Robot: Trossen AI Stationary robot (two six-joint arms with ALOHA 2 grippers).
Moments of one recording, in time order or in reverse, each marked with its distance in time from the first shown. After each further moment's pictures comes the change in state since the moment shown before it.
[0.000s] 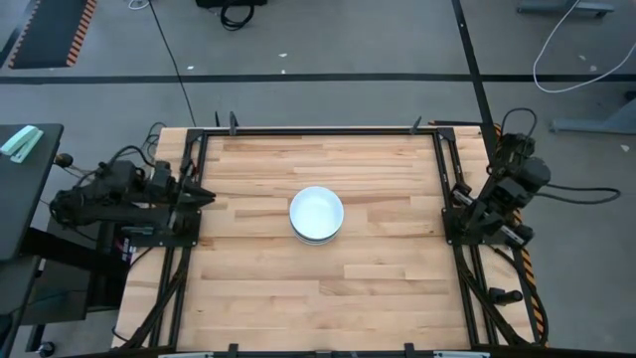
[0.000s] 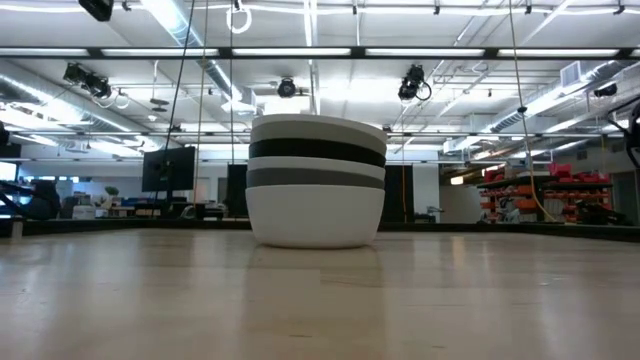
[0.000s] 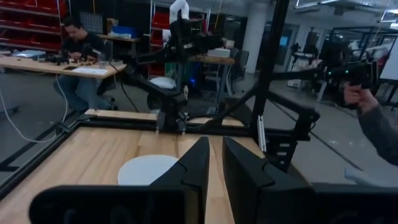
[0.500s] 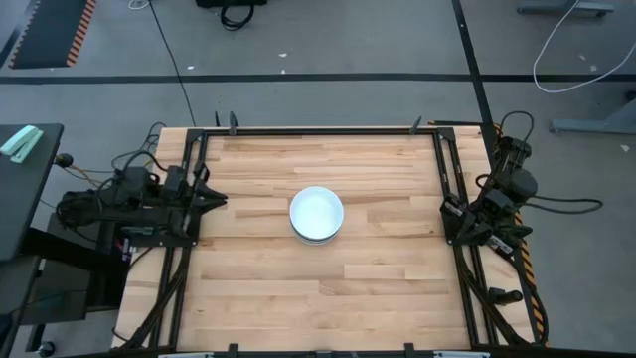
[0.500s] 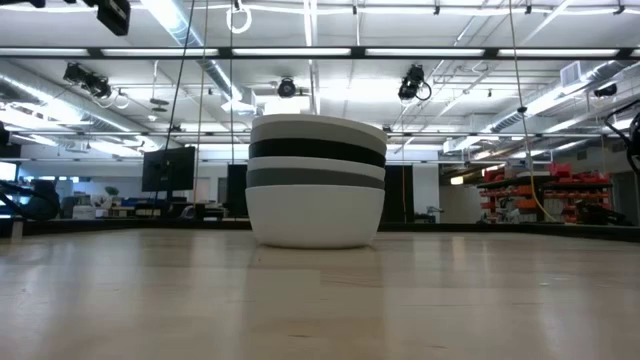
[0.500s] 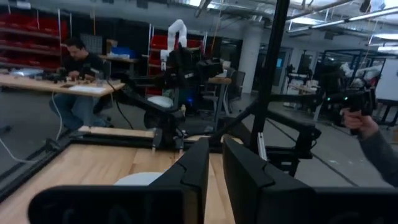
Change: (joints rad) left arm 0.000 -0.001 -0.179 0.274 0.000 -0.016; right arm 0.000 -0.058 -0.176 0.120 0.000 0.050
